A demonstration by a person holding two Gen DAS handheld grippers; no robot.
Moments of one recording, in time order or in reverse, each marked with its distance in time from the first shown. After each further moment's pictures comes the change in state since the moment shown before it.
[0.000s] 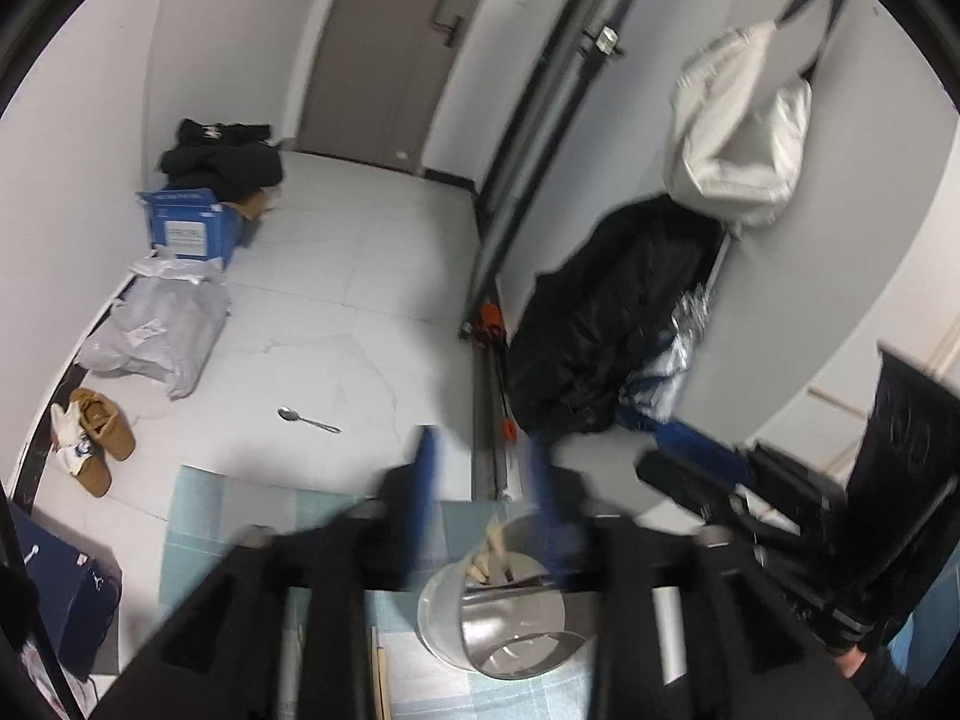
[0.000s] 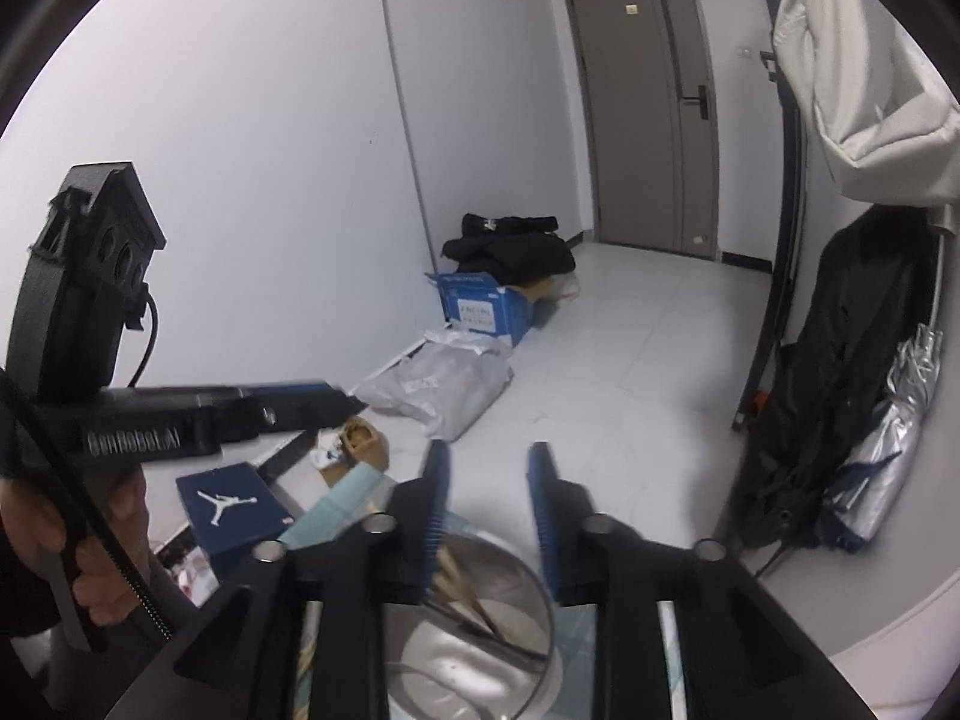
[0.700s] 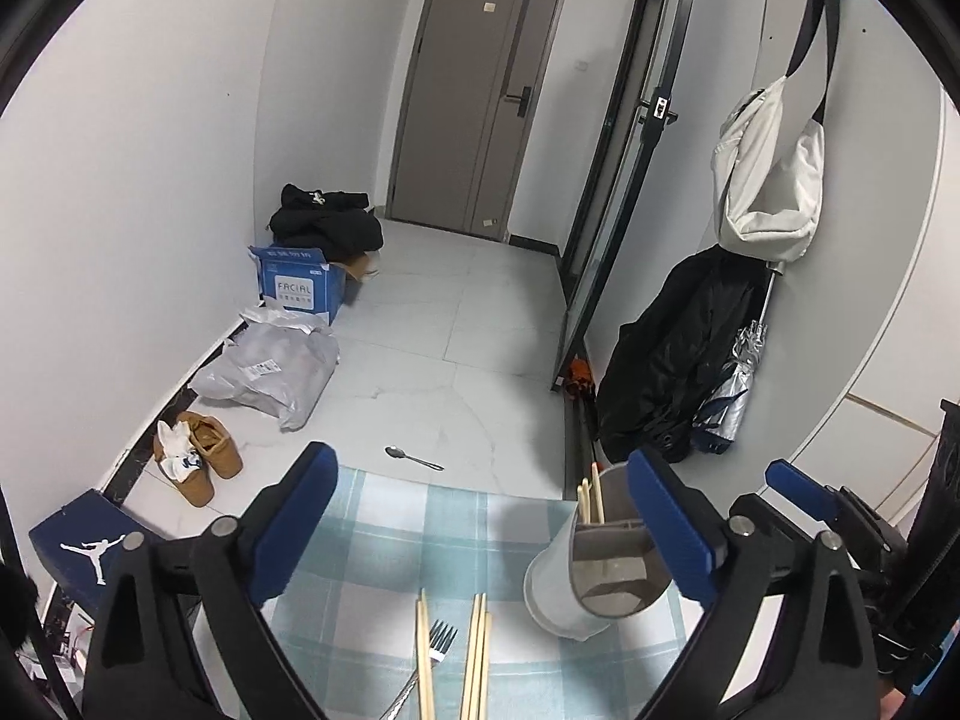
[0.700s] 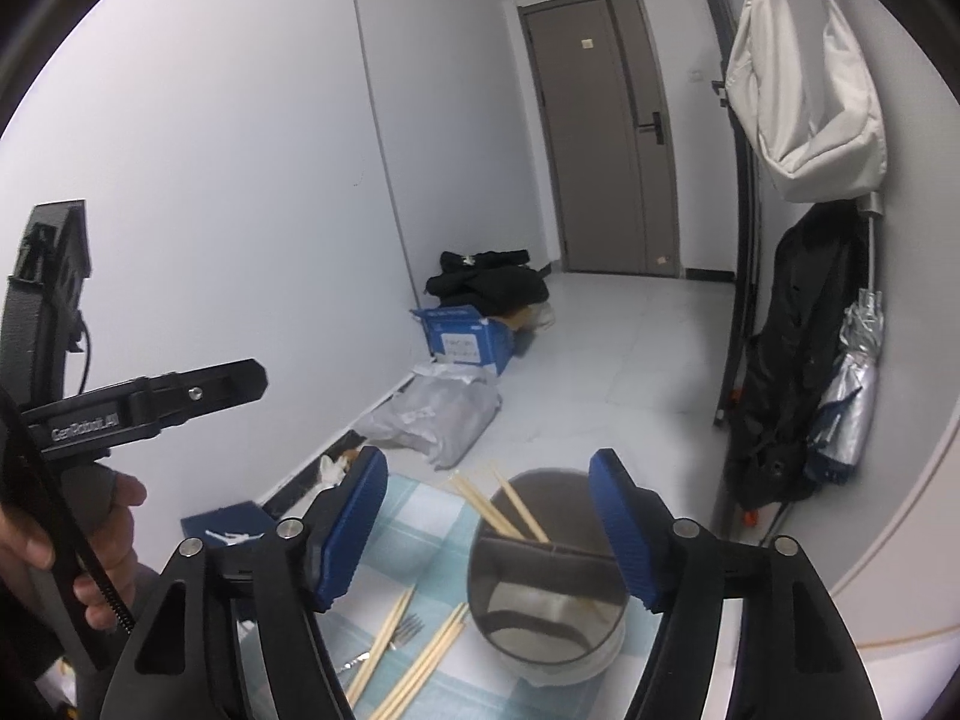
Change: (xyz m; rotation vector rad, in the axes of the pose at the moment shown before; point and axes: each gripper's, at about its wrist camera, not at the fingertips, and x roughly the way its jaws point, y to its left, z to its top) left arm -0.069 0.006 -0.040 0.023 -0.161 0.213; right arm -0.058 0.065 -0.033 0.078 -0.100 -0.089
